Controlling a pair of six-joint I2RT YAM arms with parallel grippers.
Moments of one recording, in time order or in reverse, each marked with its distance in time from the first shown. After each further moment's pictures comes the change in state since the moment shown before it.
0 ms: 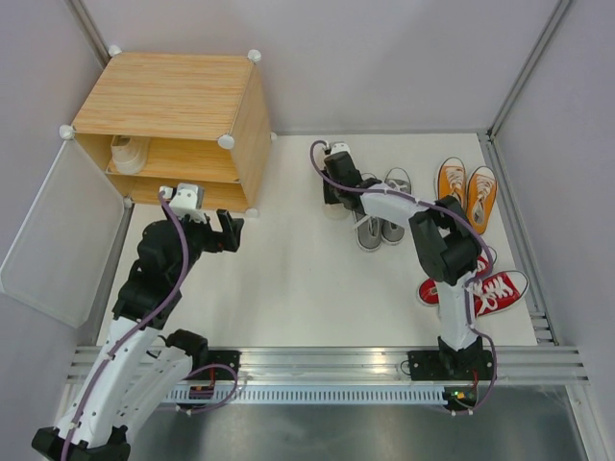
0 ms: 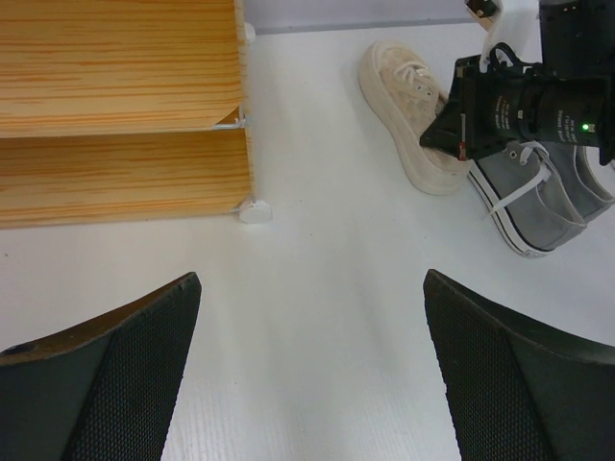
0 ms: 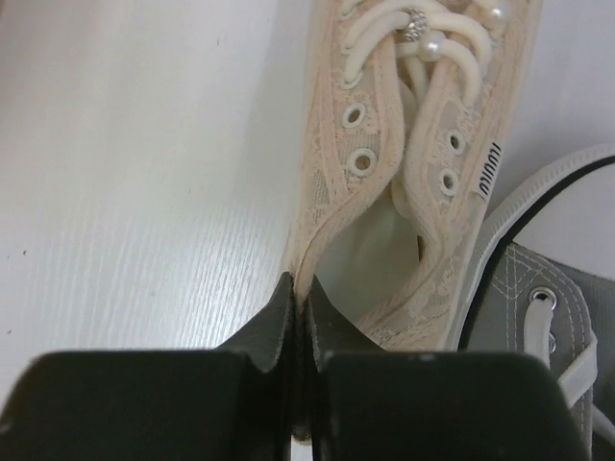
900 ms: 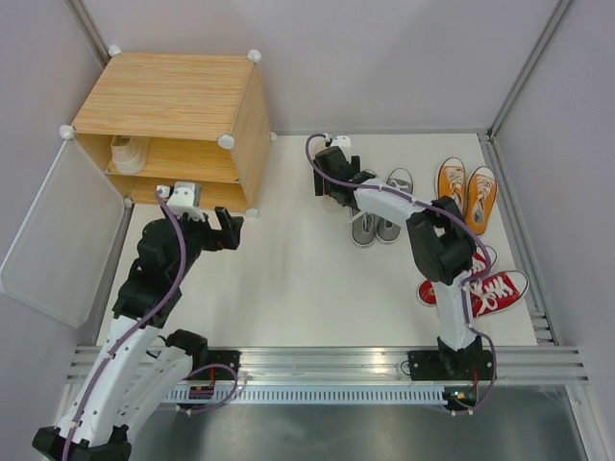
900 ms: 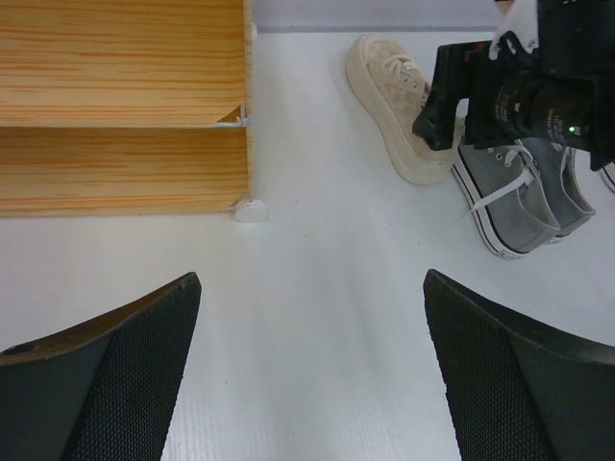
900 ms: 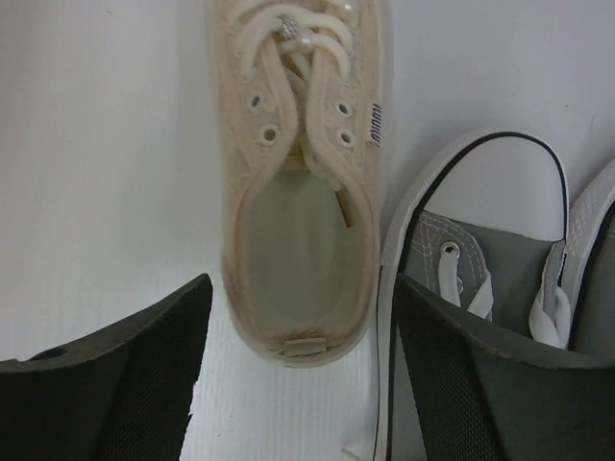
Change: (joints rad) left arm 0.015 0.007 0.005 0.001 -0.007 -0.042; right arm 0.039 -0.028 0.064 -0.088 0.235 0.054
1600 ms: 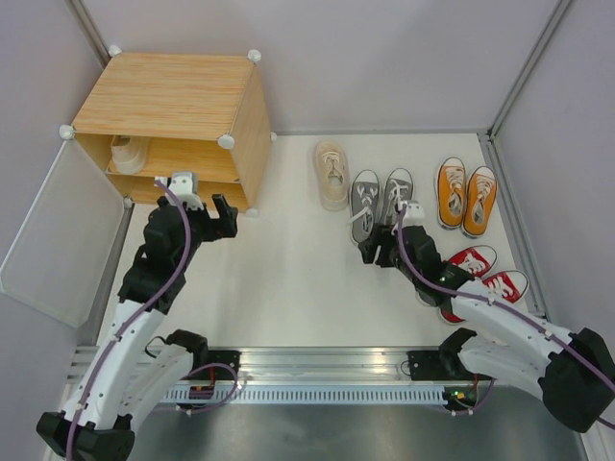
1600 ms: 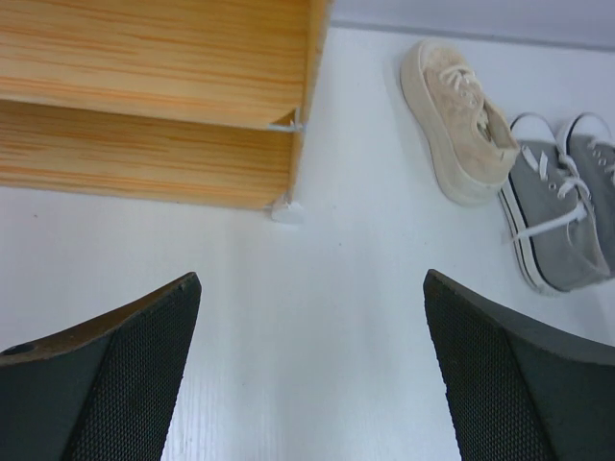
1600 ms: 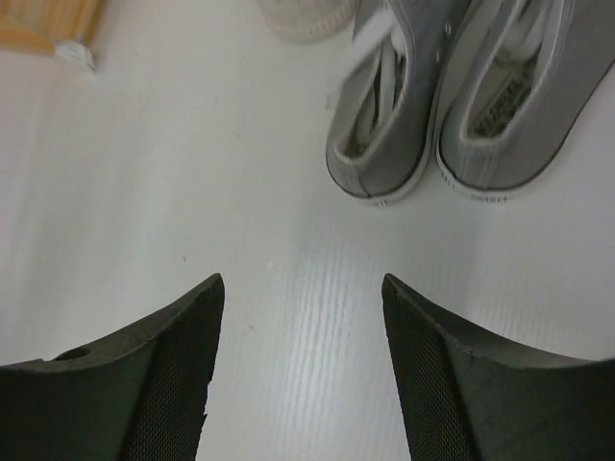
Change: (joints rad) left arm 0.045 0.124 0.076 0.013 -0.106 -0.047; right arm 0.040 -1.120 -1.136 0.177 -0.257 0.214
